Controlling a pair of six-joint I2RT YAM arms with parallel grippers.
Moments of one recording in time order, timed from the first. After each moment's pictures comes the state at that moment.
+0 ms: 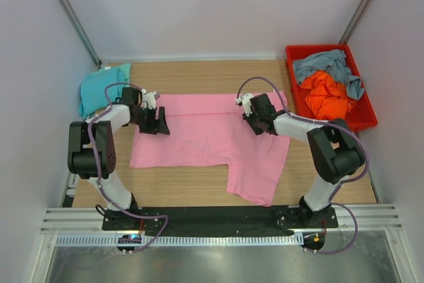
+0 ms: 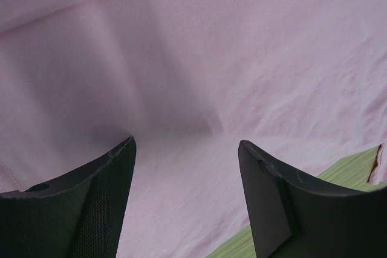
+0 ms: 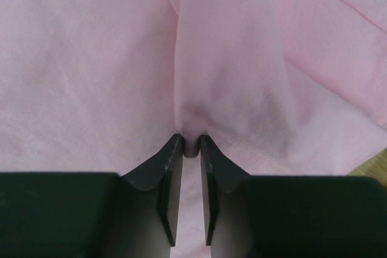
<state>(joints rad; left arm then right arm) 0.01 1.75 1.05 -0.48 0.52 0.08 0.44 1.71 0.94 -0.16 0.07 -0.27</state>
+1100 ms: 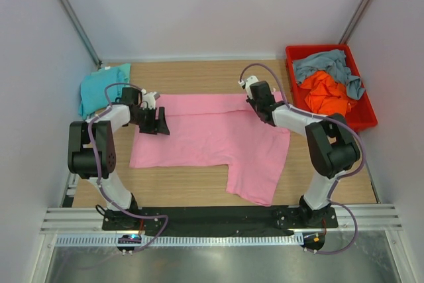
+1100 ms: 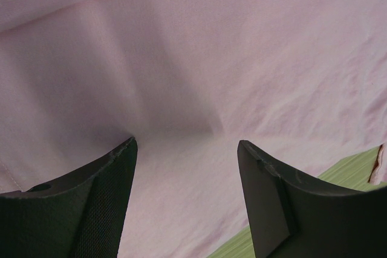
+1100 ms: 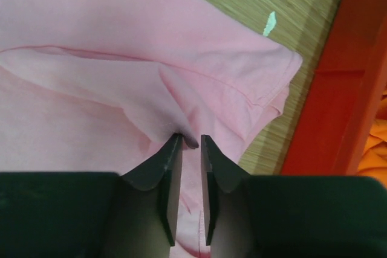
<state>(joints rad) 0.01 1.75 1.04 -0.47 0.52 0.08 0.41 1.78 1.08 -0.05 0.36 -0.31</state>
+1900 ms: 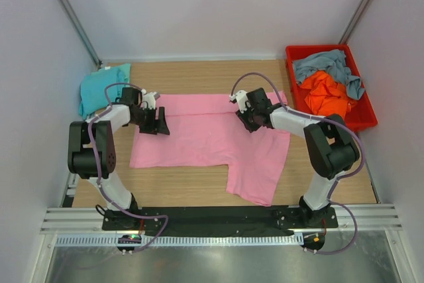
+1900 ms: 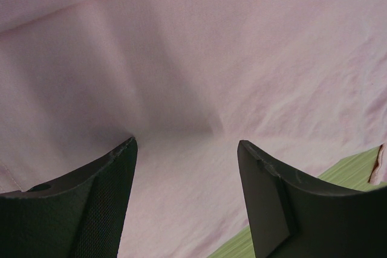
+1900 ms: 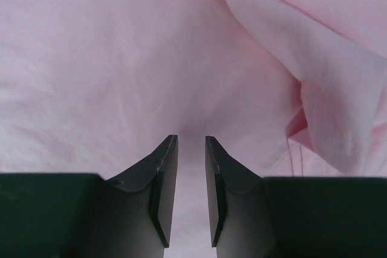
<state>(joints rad) 0.01 1.75 1.04 -0.47 0.52 0.08 0.44 1.76 1.05 -0.24 -0.07 -0.30</state>
